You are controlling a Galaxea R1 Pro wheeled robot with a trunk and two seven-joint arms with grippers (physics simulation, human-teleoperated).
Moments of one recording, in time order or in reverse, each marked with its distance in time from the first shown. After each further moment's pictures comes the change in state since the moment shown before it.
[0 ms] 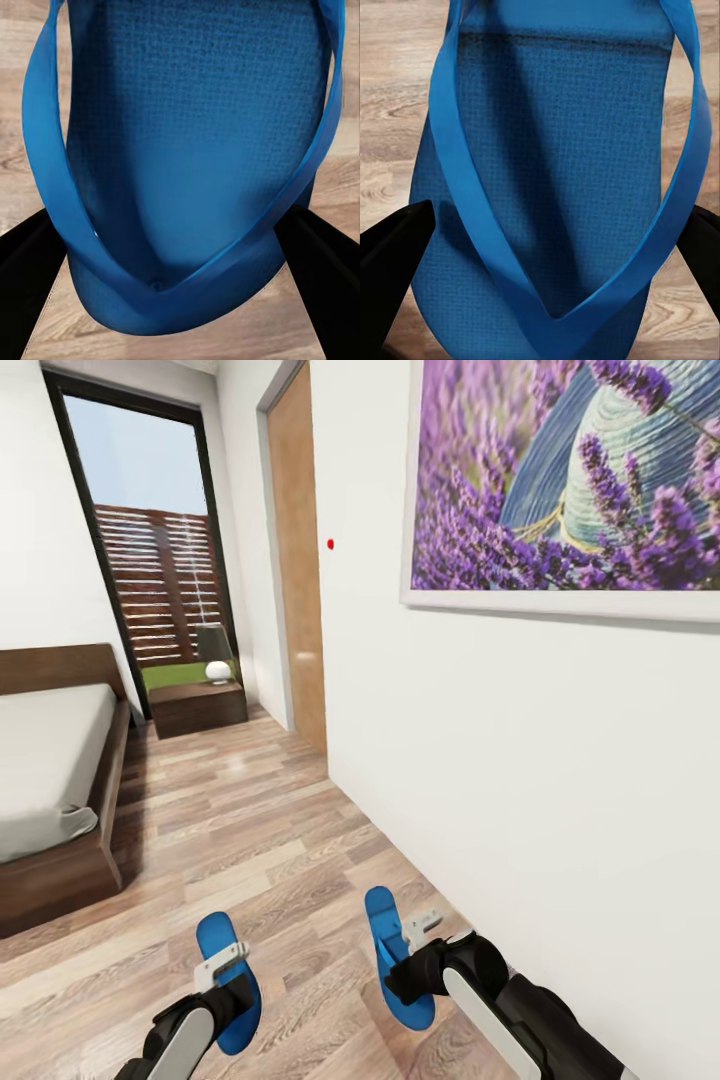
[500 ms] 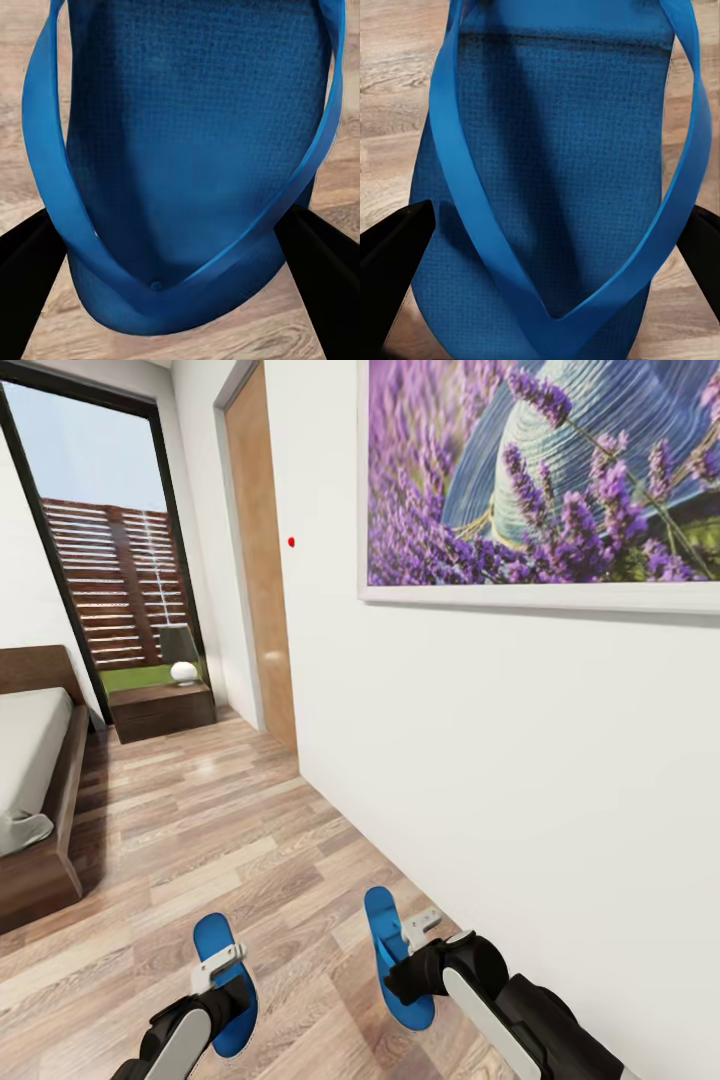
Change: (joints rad) left arm 0.000 0.012 -0.001 0.007 -0.001 0.002 -0.001; right arm 0.000 0.000 0.003 -0.003 -0.002 0.001 0.000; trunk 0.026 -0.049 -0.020
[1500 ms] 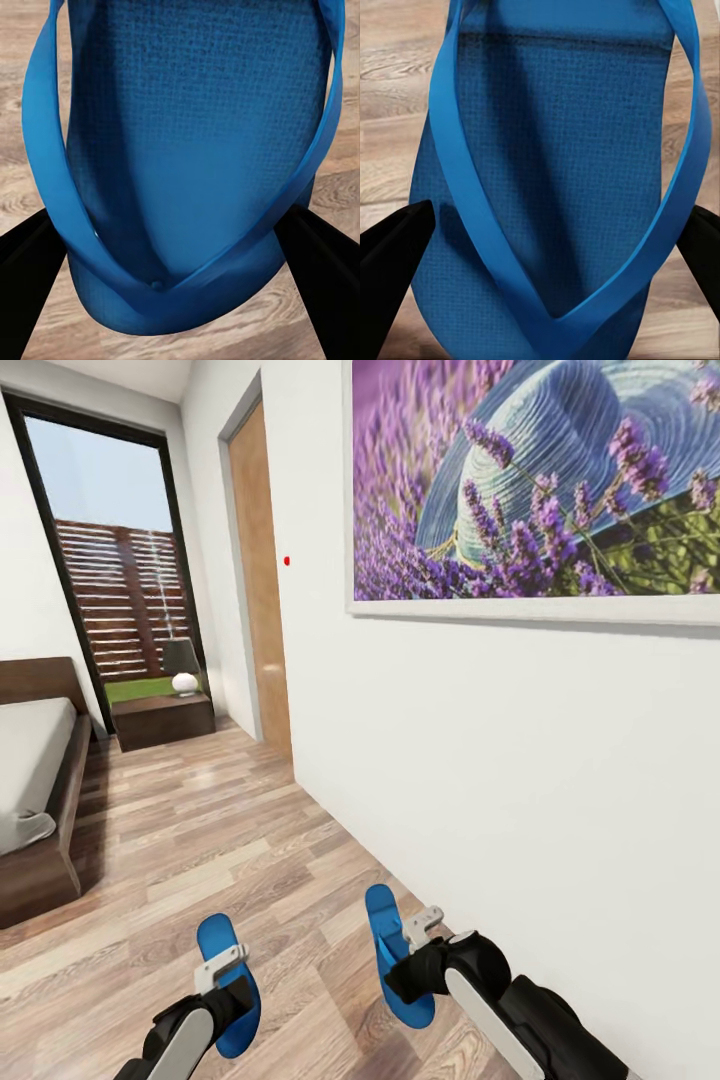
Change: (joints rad) left arm 0.000 -0.010 0.000 -0.002 -0.001 0.012 0.000; right arm 0.006 -0.007 -0.006 -0.019 0.000 -0.003 -0.001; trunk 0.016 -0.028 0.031
